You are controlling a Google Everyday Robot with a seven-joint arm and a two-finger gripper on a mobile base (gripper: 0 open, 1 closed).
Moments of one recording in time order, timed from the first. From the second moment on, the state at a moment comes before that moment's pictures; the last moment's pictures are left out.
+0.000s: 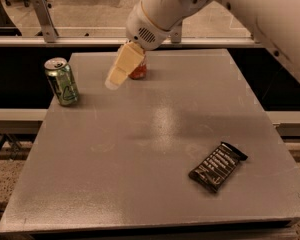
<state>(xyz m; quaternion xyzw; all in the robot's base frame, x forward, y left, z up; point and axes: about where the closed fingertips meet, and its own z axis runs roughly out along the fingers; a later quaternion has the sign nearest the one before) 0.597 0.057 0.962 -0.62 0.70 0.13 0.32</state>
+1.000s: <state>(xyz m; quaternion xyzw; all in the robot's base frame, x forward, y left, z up) 0.626 0.150 0.925 -0.63 0.70 0.15 0.30</state>
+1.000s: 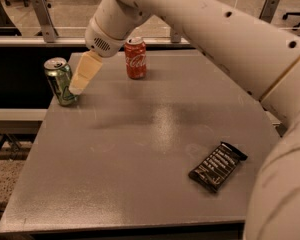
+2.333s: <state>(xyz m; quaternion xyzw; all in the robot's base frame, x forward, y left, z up) 0.636 0.206 0.907 -0.64 0.69 0.17 0.29</state>
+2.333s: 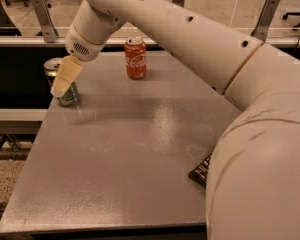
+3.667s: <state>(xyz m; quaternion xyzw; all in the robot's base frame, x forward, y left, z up) 0.635 0.220 0.904 -0.65 0.67 0.21 0.29</state>
